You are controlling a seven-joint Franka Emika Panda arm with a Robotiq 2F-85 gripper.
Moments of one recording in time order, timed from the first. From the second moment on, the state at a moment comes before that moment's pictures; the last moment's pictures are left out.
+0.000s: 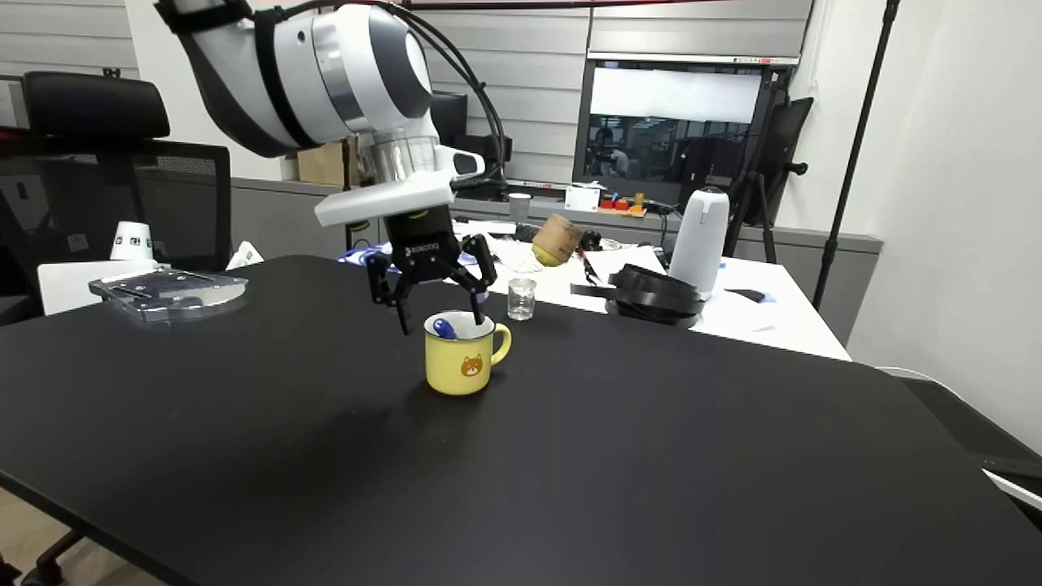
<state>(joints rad) 0.07 0.28 -0.08 -2.32 -0.47 2.56 0.15</state>
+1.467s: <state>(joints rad) 0.07 0.24 -0.08 -2.29 -0.45 2.47 0.15</state>
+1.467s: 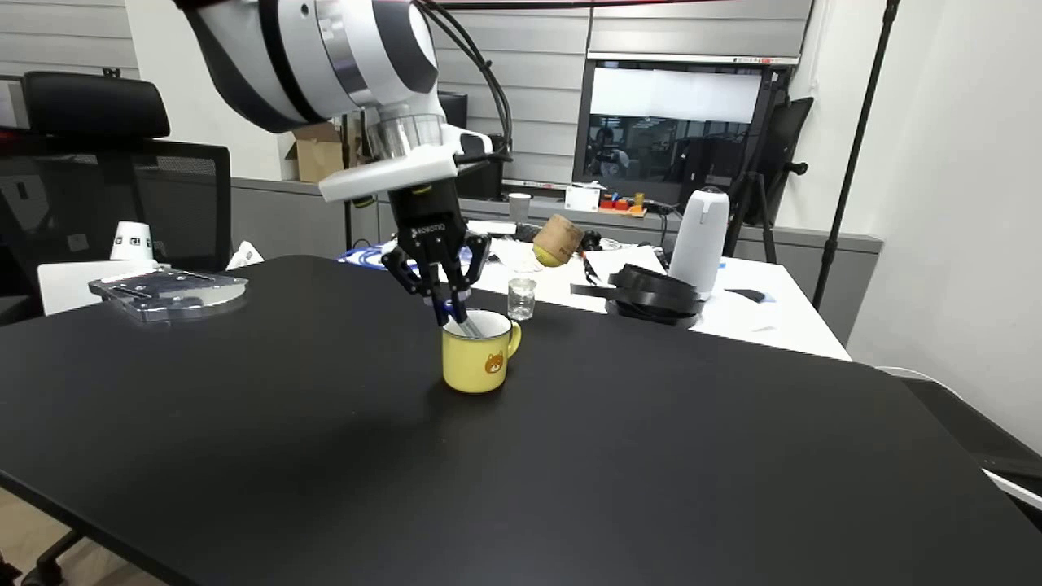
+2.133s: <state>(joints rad) 0.10 0.05 0.04 -2.29 -0.40 2.27 0.11</state>
